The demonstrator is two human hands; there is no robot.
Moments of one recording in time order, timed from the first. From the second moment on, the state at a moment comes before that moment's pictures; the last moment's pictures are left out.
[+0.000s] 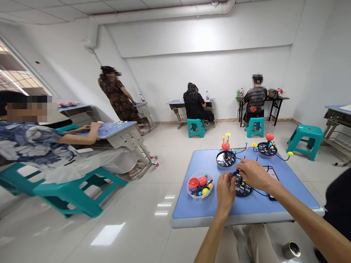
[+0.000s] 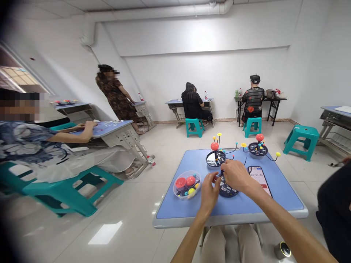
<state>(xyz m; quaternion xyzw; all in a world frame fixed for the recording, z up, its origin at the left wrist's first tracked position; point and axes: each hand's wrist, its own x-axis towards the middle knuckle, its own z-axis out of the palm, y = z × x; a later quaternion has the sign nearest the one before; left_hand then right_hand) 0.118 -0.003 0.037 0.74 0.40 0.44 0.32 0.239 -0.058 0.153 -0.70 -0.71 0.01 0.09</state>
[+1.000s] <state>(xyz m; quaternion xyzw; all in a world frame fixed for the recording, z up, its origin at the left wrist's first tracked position) 0.006 -0.050 0.065 0.56 0.49 0.53 0.41 0.124 -0.048 0.060 -0.46 -0.25 0.44 0.73</state>
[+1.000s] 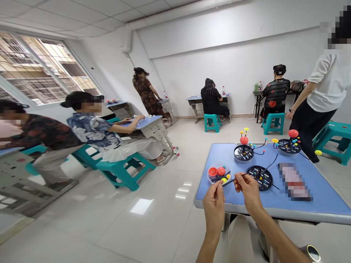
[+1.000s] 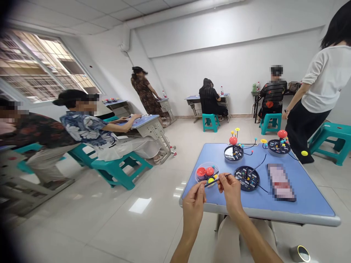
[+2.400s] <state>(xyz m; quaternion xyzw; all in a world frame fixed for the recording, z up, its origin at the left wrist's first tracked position) 0.011 0.022 0.056 0.74 0.66 0.12 0.01 0.125 0.037 0.085 -0.75 -0.62 0.15 0.16</state>
